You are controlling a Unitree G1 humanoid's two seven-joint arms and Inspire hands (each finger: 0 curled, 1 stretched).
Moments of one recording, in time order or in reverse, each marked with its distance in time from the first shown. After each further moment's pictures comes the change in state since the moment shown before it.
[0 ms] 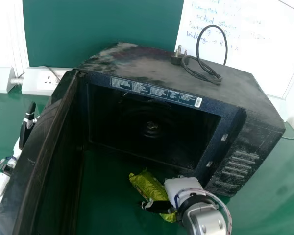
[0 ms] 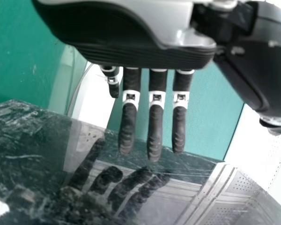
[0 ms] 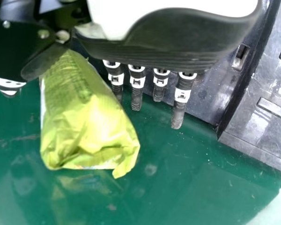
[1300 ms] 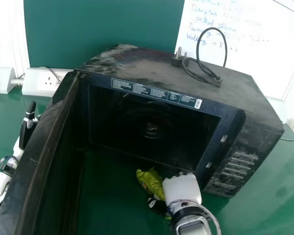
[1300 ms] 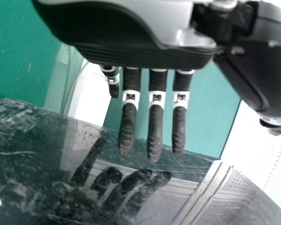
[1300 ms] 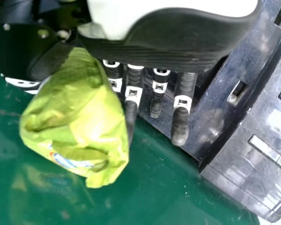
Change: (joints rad) left arm 0.000 0.001 0.000 -0.011 0.006 0.000 -0.003; right arm 0.166 0.117 -0.048 0.084 -0.260 -0.241 -0.324
